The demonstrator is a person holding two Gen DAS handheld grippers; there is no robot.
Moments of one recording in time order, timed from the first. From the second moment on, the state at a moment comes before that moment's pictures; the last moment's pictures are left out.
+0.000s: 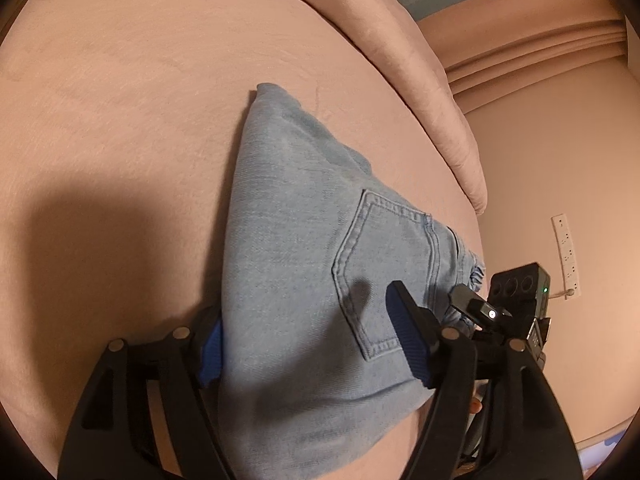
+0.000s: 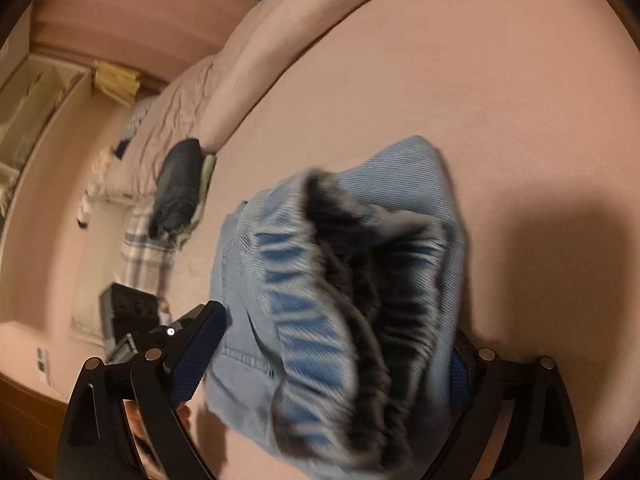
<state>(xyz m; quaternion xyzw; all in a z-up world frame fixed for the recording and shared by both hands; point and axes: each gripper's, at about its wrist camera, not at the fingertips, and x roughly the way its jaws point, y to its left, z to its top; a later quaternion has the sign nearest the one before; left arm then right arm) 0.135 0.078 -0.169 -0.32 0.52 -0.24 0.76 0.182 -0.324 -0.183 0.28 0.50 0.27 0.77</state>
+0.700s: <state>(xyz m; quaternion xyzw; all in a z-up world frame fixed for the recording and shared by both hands) 0.108 0.052 -0.143 -0.16 0.51 -0.18 0.83 0.140 -0.315 -0.135 0.20 0.43 0.26 0.84</state>
